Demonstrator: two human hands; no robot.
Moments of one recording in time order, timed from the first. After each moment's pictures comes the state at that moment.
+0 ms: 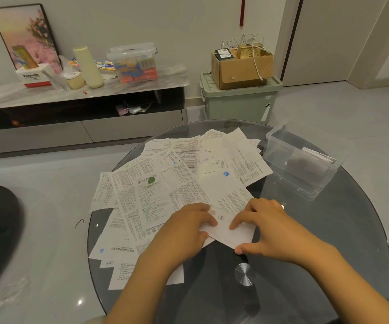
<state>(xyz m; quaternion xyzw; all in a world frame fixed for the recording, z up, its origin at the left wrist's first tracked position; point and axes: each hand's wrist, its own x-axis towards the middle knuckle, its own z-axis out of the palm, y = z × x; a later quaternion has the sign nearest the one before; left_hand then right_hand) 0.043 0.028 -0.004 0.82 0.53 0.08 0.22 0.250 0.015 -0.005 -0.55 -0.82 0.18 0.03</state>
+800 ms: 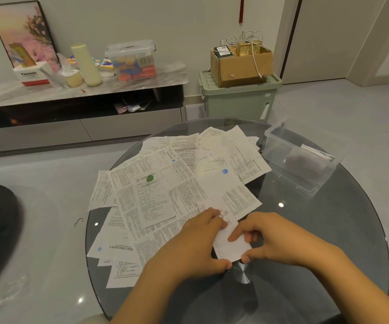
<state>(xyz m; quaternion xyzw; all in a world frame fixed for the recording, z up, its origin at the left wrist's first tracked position) 0.056 0.008 -0.007 0.83 0.48 -0.01 0.26 0.251 0.008 0.003 -0.53 -0.78 0.32 0.02</state>
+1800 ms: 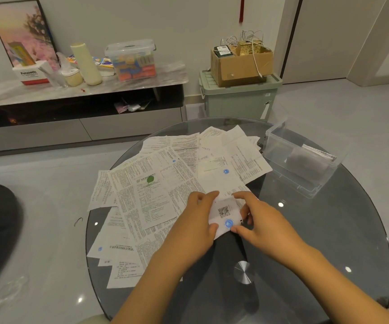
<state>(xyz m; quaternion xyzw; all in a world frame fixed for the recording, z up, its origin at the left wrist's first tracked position) 0.062 0.026 -0.013 0.78 0.55 0.16 0.26 0.234 0.015 -0.020 -0.61 -0.73 0.23 0.20</state>
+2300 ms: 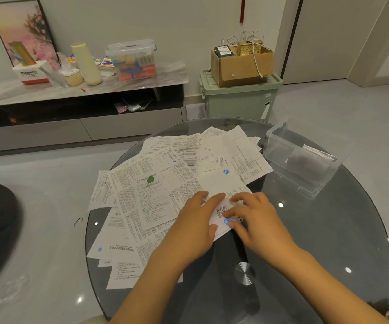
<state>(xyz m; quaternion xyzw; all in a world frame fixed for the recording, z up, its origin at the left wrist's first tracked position) 0.060 0.032 -0.017 0.81 0.53 0.13 0.24 0.225 0.018 -0.032 -0.59 -0.77 0.11 0.21</state>
